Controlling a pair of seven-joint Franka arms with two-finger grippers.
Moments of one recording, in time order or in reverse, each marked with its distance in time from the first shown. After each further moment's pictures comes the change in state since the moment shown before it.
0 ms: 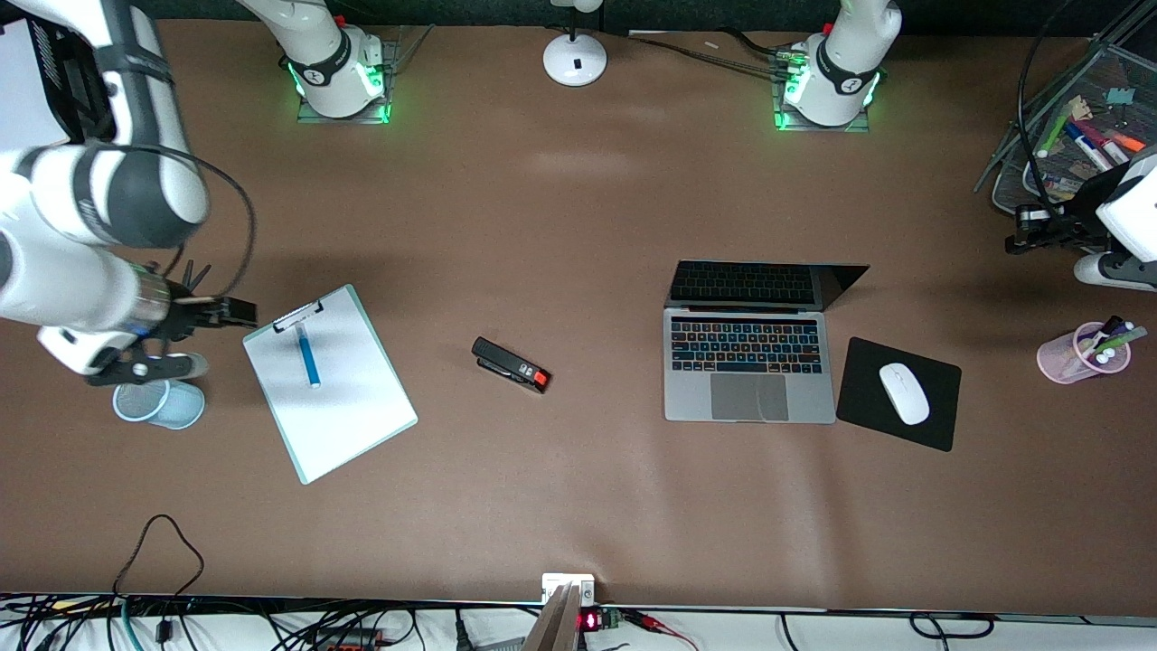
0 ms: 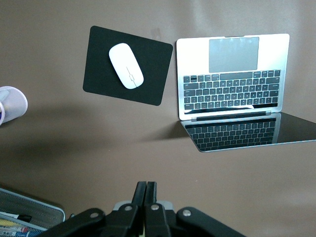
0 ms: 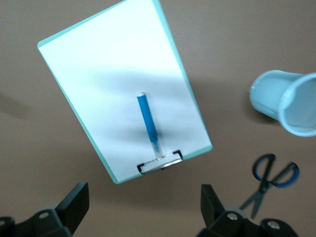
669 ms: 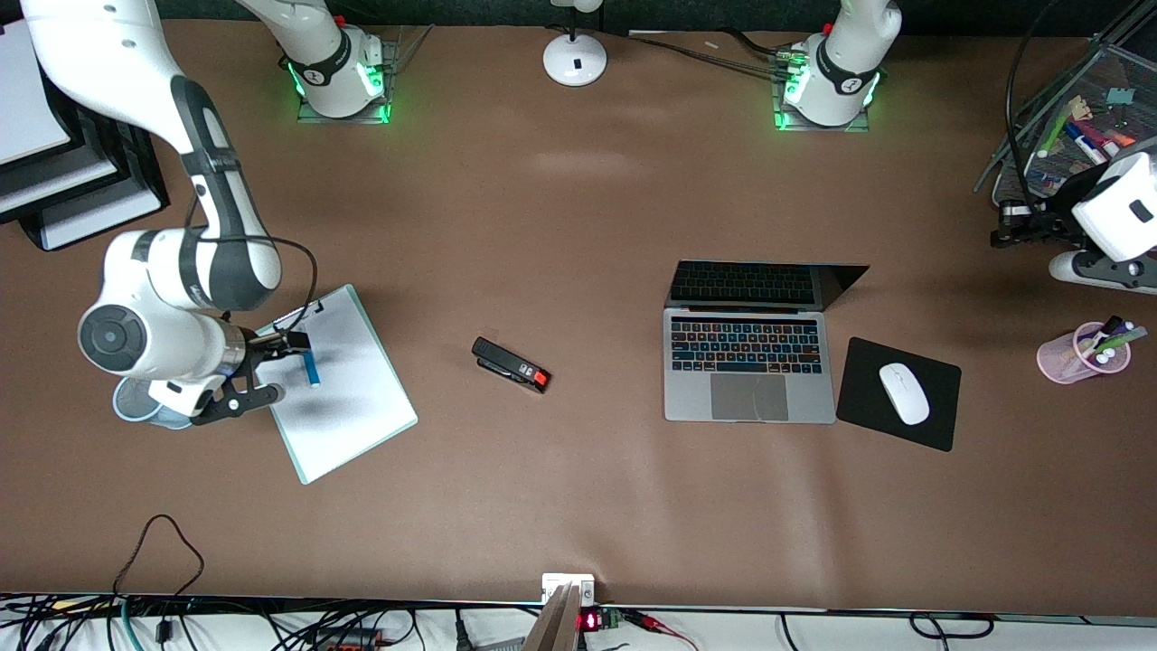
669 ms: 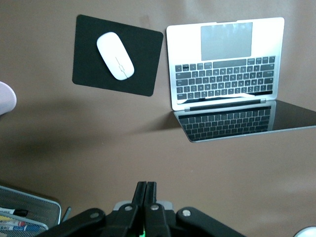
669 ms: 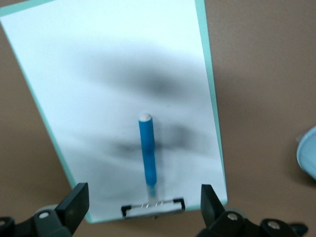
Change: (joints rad) left arm -0.002 0.002 -0.033 0.004 0.000 -0.055 -0.006; right arm 0.005 0.204 -0.003 0.000 -0.001 0.177 -0.188
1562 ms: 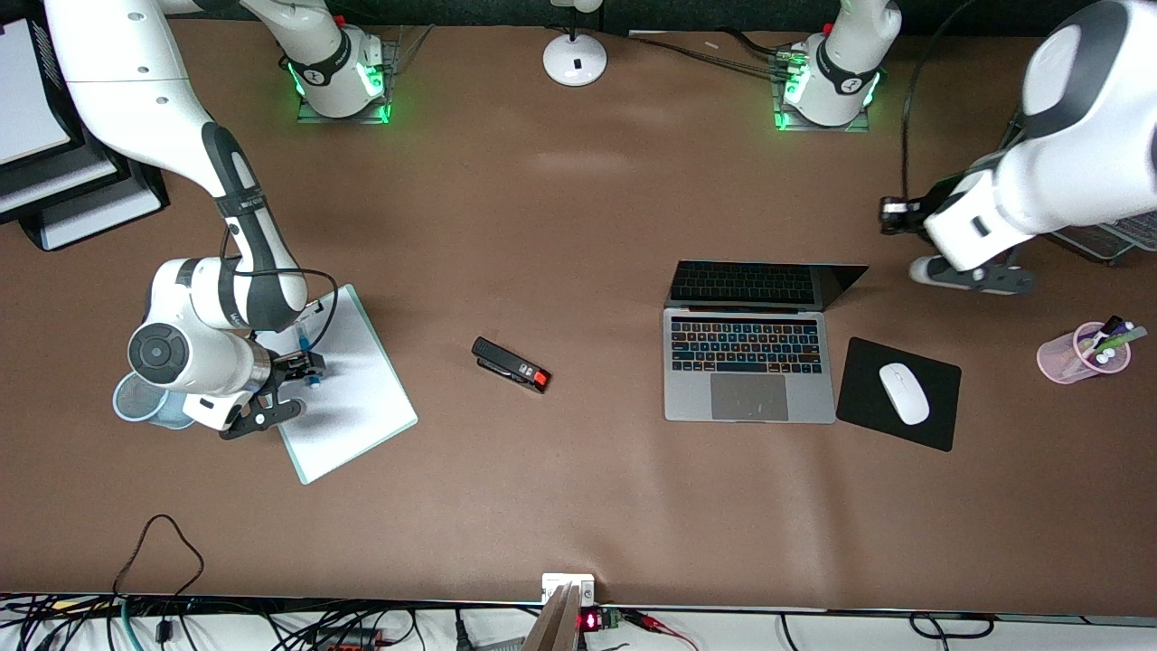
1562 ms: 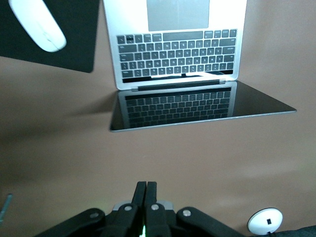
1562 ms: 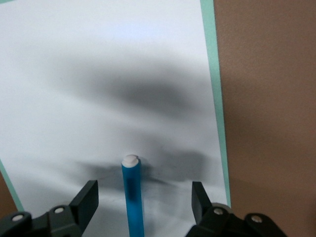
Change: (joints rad) left arm -0.041 0.034 -0.167 -0.078 -0.083 0.003 -0.234; right arm -0.001 0.103 0.000 -0.009 0.000 0.163 -0.014
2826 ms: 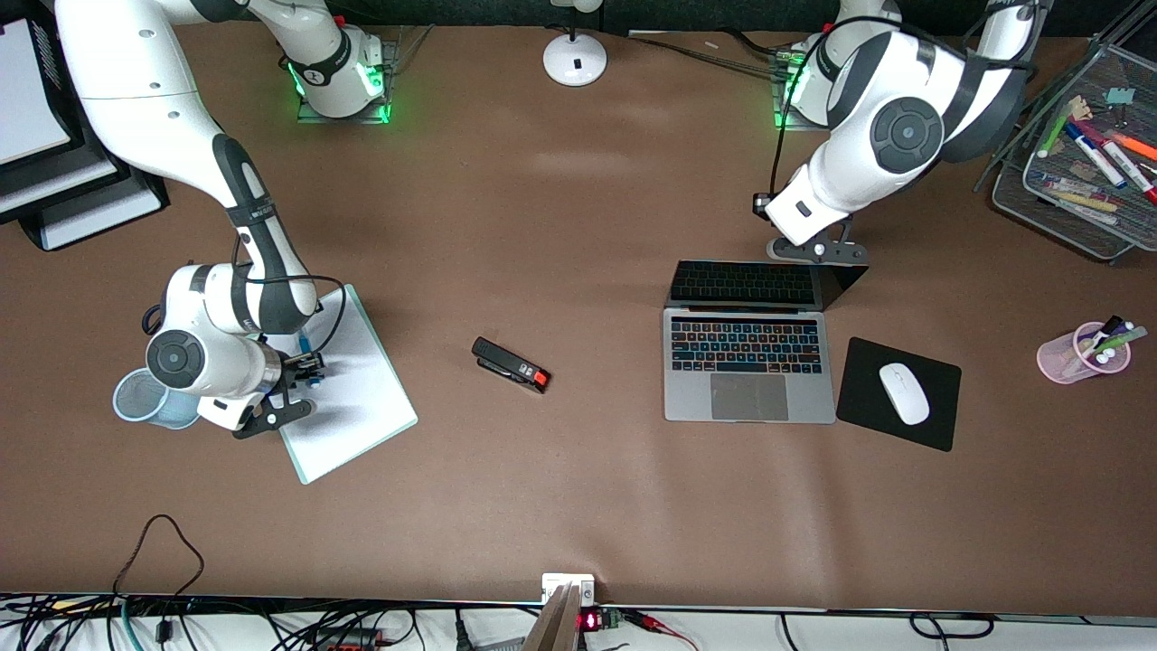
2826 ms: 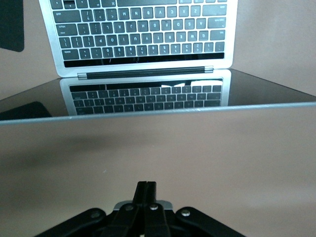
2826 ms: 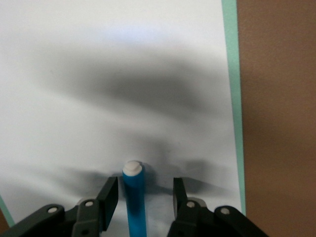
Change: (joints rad) left arm -0.104 -0.110 -0.128 -0.440 -0.008 0.427 -0.192; right arm 0.007 0.031 0.002 0.000 0.000 0.014 0.000
